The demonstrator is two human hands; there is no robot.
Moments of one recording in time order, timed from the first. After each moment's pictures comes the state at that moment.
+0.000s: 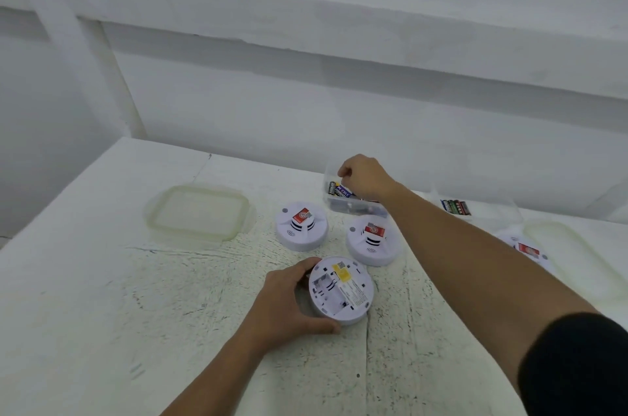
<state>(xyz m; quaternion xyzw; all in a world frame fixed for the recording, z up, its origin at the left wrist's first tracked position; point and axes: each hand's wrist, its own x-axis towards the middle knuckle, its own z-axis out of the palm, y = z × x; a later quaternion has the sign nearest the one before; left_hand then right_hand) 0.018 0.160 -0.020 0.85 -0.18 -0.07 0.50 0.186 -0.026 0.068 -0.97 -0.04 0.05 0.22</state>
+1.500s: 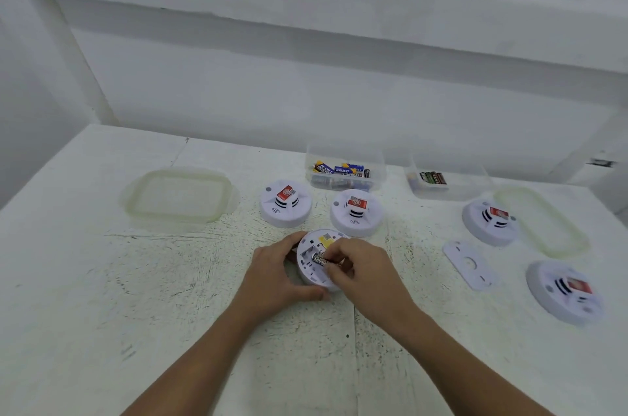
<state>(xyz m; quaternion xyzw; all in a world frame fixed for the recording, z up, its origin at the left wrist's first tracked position) 0.017 0.160 -0.022 0.85 -0.19 -0.04 0.49 -0.022 -0.009 0.033 -0.94 -0.06 -0.03 0.33</state>
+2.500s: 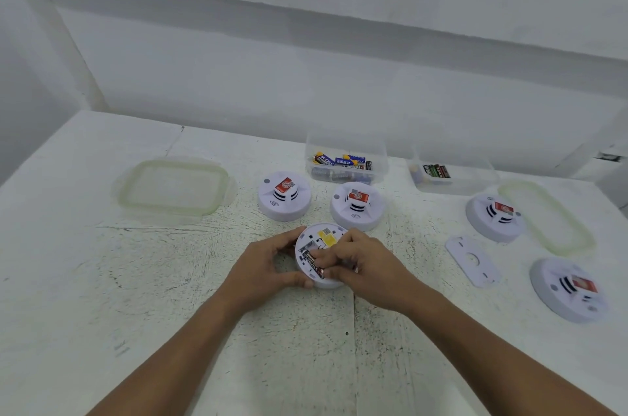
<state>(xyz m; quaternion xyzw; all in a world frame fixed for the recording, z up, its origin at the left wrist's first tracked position) 0.027 0.174 -0.020 0.83 -0.18 -0.12 0.51 -0.006 -0.026 0.027 -0.92 -0.12 0.10 0.37</state>
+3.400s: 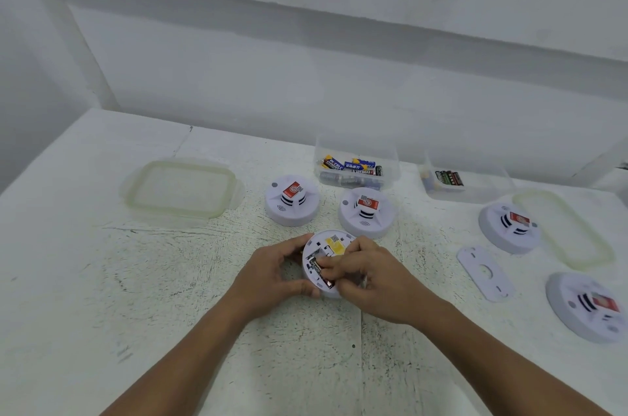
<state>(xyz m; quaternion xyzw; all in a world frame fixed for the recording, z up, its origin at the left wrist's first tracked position) 0.029 0.174 -0.023 0.82 -0.18 -0.12 0.52 -0.003 -0.029 0.027 -0.91 -0.16 0.10 0.37</state>
